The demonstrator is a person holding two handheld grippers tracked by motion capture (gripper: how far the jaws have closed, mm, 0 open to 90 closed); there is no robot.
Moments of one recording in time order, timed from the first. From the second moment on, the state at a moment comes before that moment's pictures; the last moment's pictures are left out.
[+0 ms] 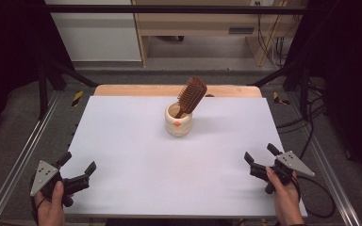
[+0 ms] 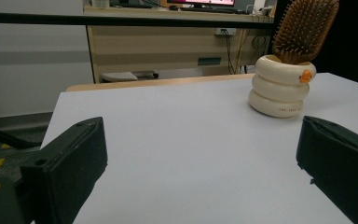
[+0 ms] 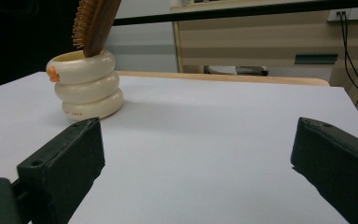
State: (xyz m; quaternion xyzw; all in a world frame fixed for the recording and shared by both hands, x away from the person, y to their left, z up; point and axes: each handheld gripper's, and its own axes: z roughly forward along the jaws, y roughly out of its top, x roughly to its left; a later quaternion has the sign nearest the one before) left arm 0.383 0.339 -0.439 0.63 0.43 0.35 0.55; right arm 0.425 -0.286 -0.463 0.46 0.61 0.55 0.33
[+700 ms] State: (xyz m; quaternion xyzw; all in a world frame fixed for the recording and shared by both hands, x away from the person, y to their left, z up) left arm 0.385 0.334 -0.442 0.63 0.43 0.35 0.55; right arm 0.428 -0.271 -0.468 0.44 0.64 0.55 0.32
